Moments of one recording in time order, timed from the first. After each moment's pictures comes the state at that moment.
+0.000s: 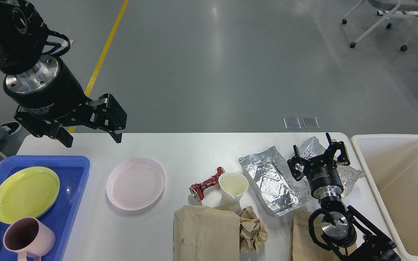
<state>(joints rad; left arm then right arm) -2.49 0.14 1.55 -1.54 -0.18 -0.85 -0.12 0.23 -0.10 1.08 0.94 -0.13 0.17 0.46</state>
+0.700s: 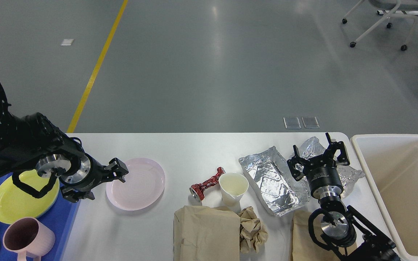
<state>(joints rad) -1.68 0.18 1.44 -1.30 -0.54 -0.23 -0.03 0.23 -0.10 1.08 0.94 -0.13 0.17 0.46</state>
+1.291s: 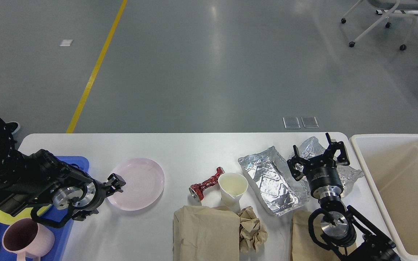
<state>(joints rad) -1.40 0.23 1.26 -1.15 -0.63 -0.01 0.02 0.23 -0.10 1.08 0.94 -0.13 0.17 0.46</state>
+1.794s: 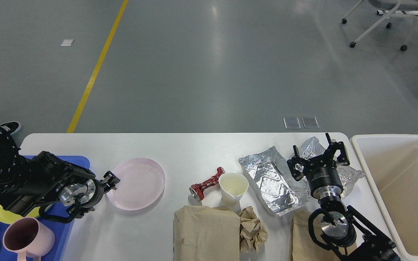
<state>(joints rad) -1.34 0.23 1.21 -1.03 -0.64 0.01 0.10 0.23 -0.10 1.08 0.94 -0.13 0.17 0.46</state>
